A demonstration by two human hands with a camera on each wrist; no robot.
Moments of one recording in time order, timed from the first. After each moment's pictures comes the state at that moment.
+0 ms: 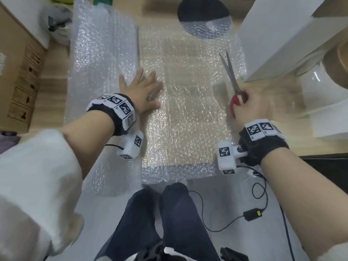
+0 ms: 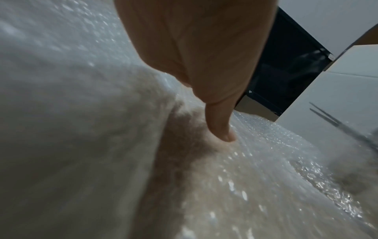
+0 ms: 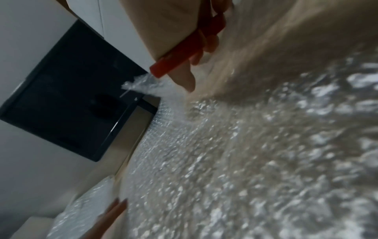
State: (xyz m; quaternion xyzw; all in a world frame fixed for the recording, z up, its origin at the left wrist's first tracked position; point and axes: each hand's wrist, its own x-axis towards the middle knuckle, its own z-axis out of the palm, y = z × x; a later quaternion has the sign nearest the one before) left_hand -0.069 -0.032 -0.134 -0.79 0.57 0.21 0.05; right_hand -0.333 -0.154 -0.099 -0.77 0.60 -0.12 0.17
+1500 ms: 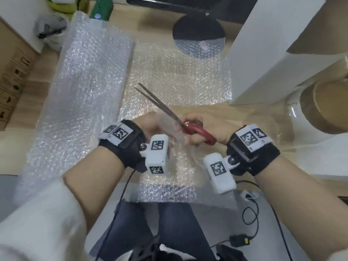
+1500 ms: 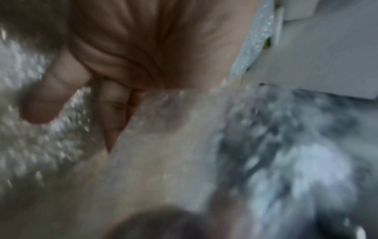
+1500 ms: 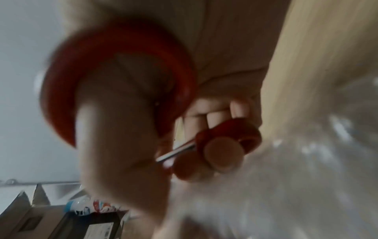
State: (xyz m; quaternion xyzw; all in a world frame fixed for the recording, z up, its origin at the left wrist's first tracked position) left_hand -0.181 -0.076 -0.083 -0.42 0.13 0.79 -0.43; right_hand -0.313 -0.191 -0.049 -0.73 0.20 0.21 0.62
